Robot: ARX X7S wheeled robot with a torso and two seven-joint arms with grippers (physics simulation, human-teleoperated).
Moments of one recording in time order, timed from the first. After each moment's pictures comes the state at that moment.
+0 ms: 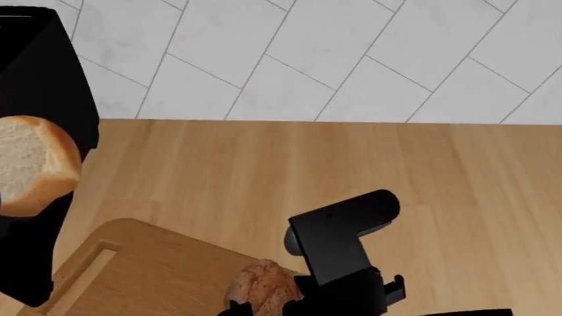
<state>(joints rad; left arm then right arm) -0.97 -0.97 0.38 0.68 -1.67 -1.05 -0.82 0.82 0.63 -0.52 -0.41 1.74 1.09 0.79</state>
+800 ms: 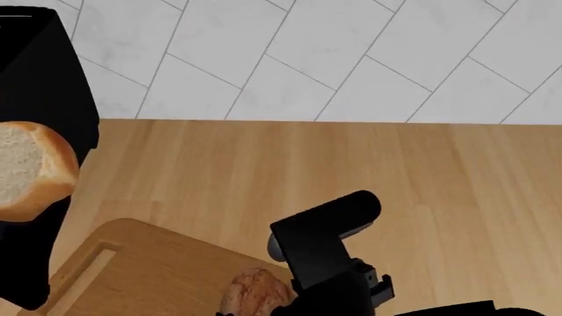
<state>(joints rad) -0.93 -0.99 0.37 0.69 -1.65 -1.01 -0.79 0.86 0.61 -0.57 -0.39 1.76 1.12 0.79</state>
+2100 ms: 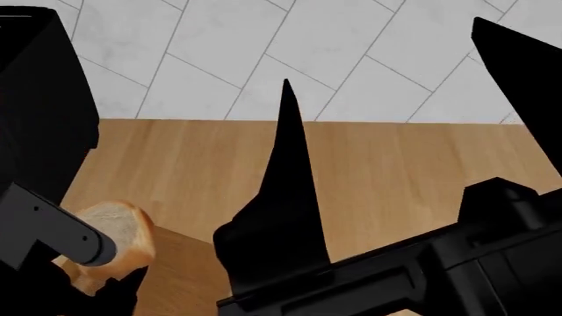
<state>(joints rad) -0.84 -0.79 0.60 0.46 -1.34 -1.04 -0.56 1.65 0.93 -0.42 -0.87 2.44 0.83 1.48</state>
